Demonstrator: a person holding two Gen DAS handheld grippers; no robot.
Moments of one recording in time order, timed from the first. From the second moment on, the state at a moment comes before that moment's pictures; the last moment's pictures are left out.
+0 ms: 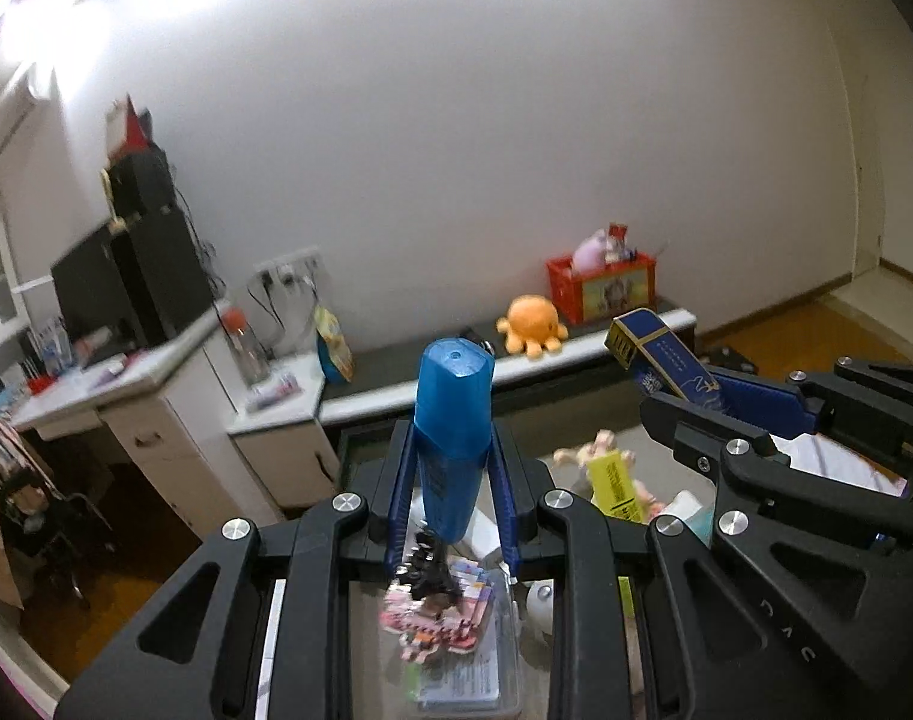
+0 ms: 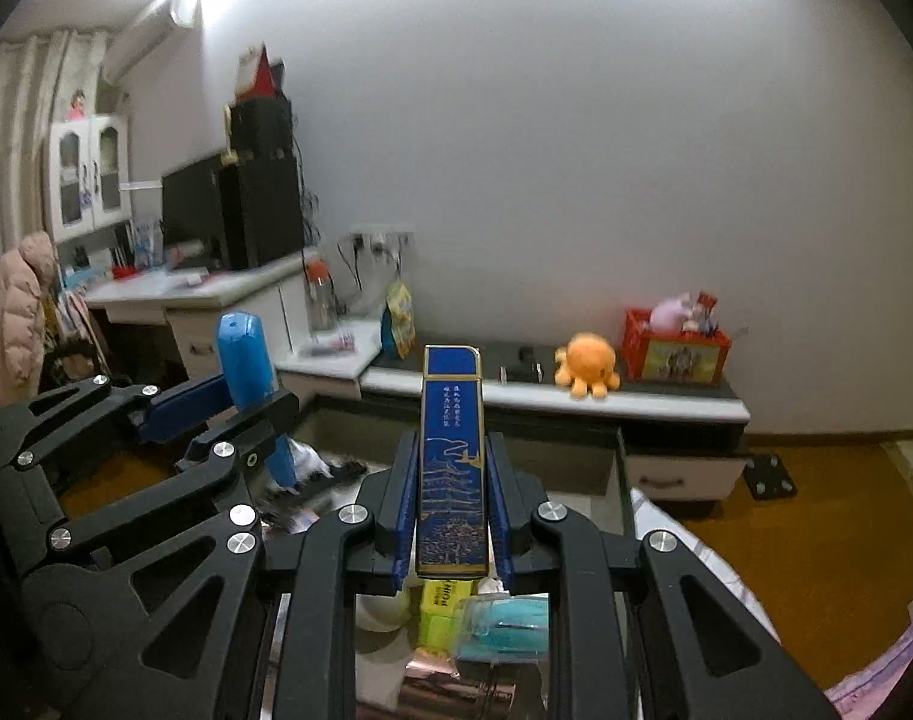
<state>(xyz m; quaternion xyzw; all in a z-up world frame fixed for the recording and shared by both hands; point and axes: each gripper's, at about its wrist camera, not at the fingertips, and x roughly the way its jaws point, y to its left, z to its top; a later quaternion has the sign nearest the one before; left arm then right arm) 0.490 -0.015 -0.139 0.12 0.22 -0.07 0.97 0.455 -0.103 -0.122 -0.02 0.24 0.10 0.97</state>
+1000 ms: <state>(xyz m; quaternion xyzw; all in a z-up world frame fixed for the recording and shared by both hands) 0.361 0.042 -0.076 0.08 0.17 0.03 0.98 0.351 -0.118 -0.056 -0.01 0.18 0.07 0.98</state>
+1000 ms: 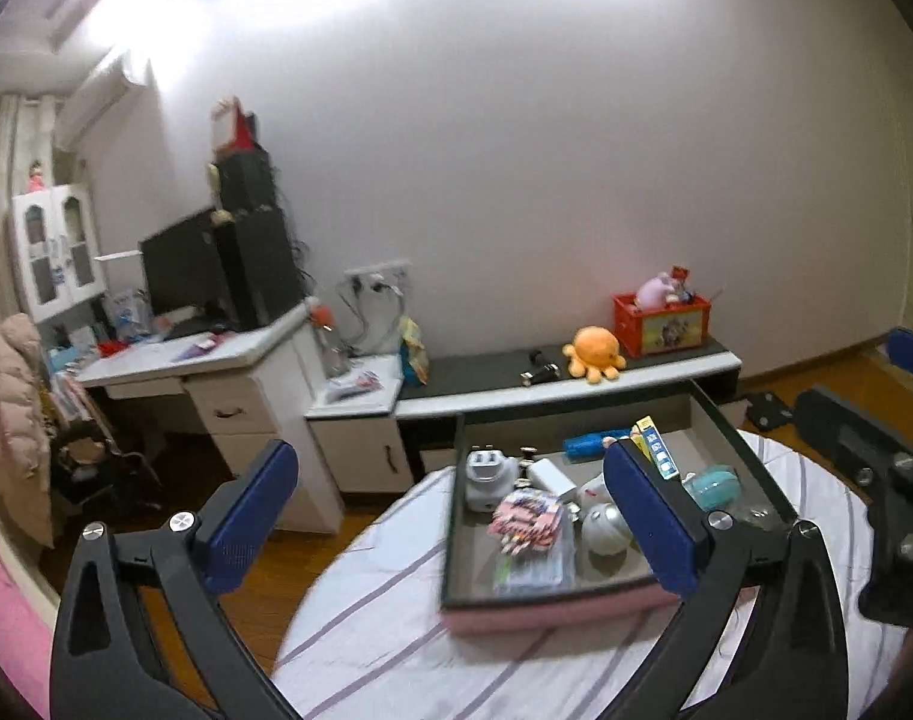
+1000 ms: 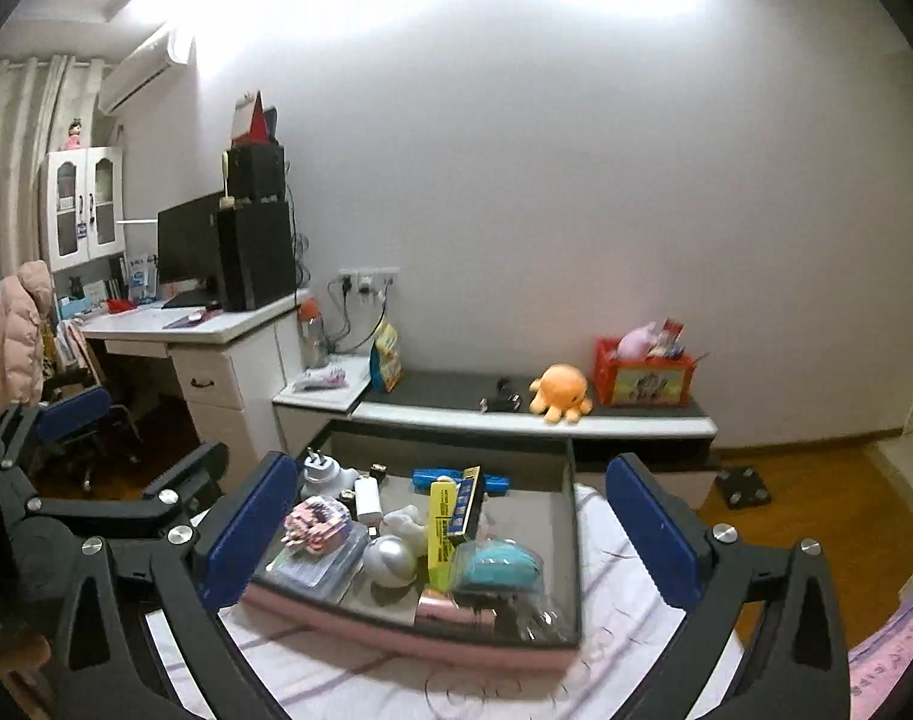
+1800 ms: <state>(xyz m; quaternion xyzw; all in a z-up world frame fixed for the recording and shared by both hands) 0.099 0.073 -0.026 0.02 0.08 0.00 1.00 0.105 -0.095 -0.007 -0.02 0.11 0.08 0.99</state>
